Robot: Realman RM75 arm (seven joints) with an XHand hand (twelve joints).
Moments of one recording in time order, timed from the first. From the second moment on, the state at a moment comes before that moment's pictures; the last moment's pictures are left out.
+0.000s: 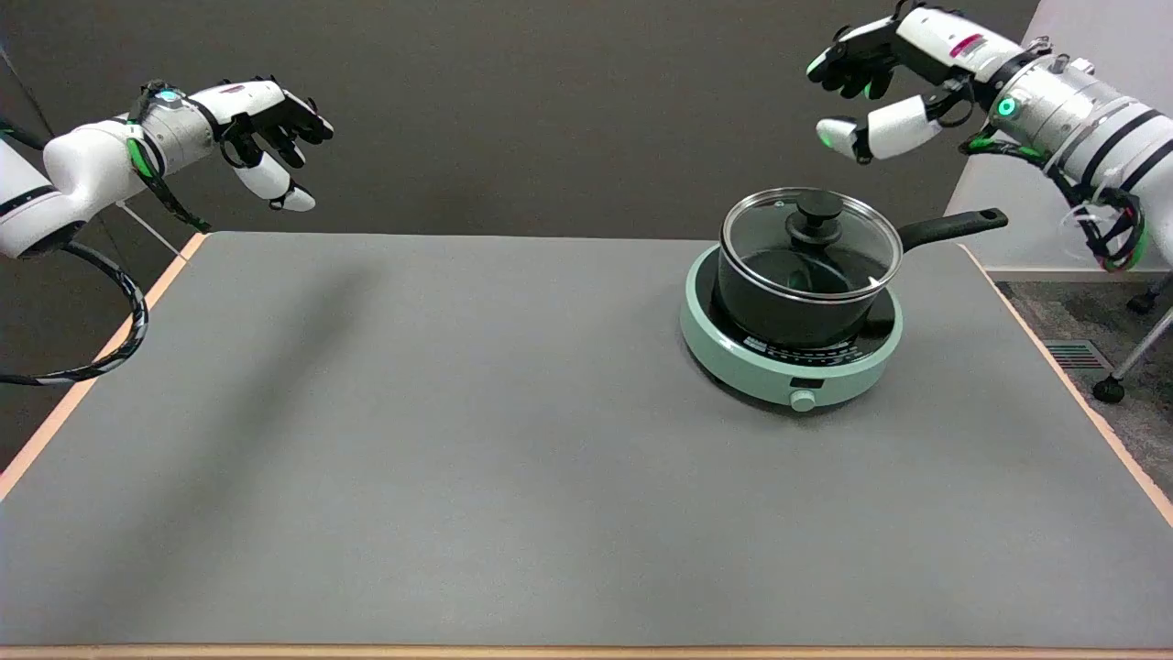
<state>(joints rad) 0.11 -0.38 -1.51 1.54 2.57 -0.12 -1.13</state>
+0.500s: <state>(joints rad) 0.00 -0.37 -1.50 1.69 2.41 -0.07 -1.13</state>
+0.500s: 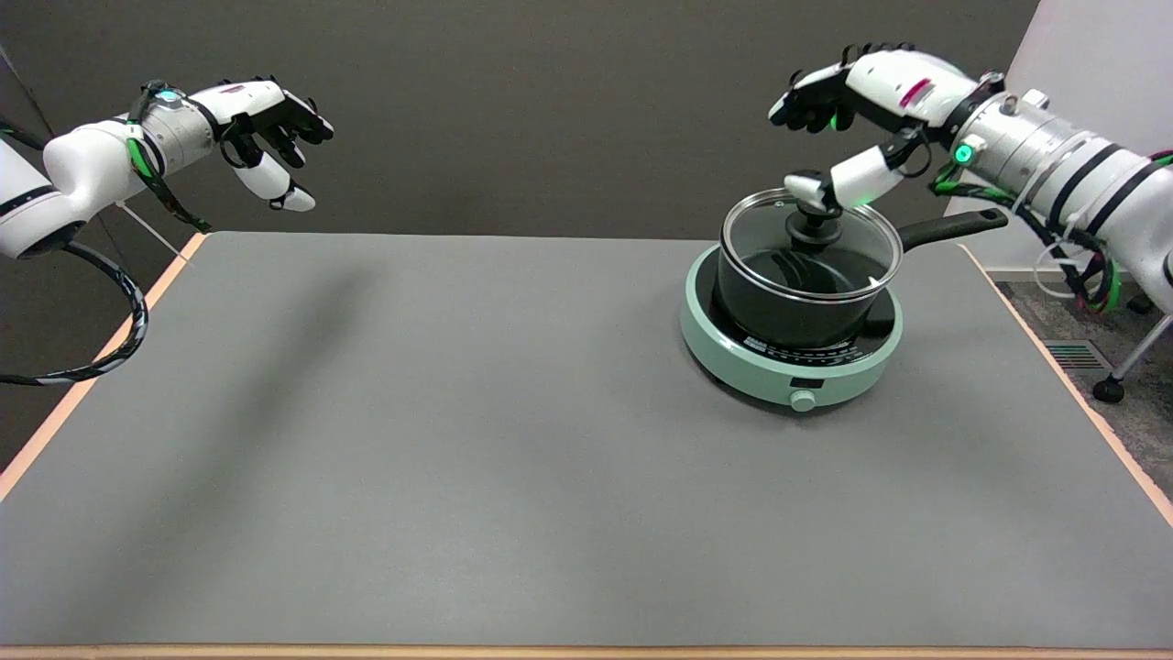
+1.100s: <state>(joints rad) -0.04 -0.36 -1.56 1.66 2.33 -0.01 -1.13</state>
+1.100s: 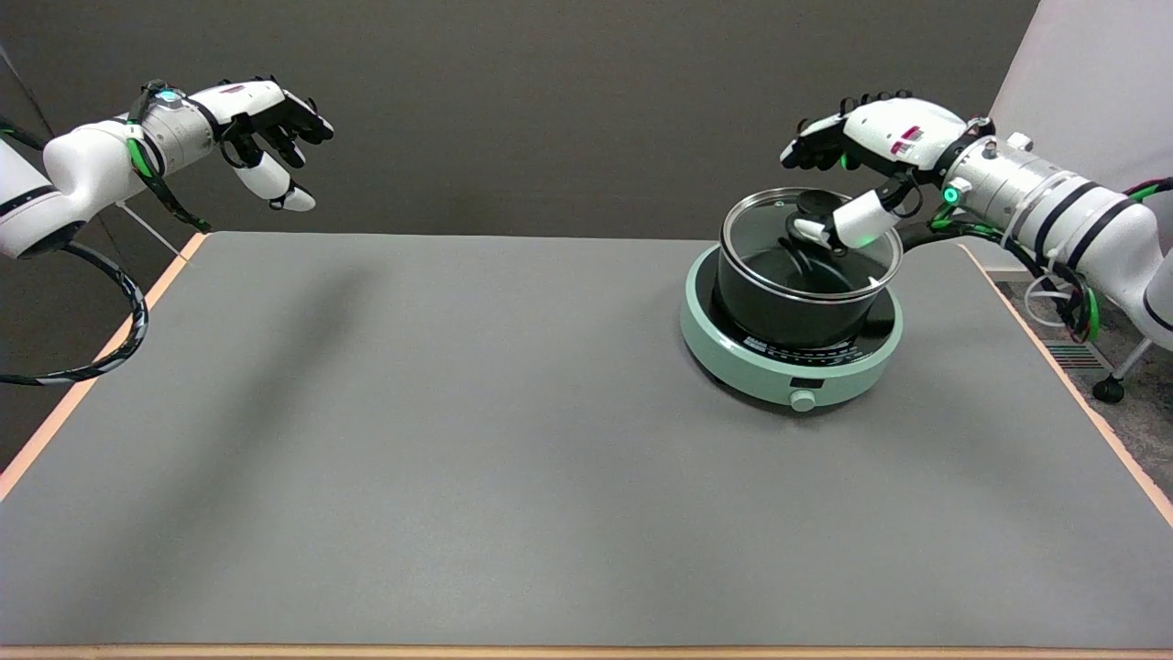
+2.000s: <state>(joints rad) -0.04 -0.38 -1.59 1.60 2.31 0.05 -1.13</state>
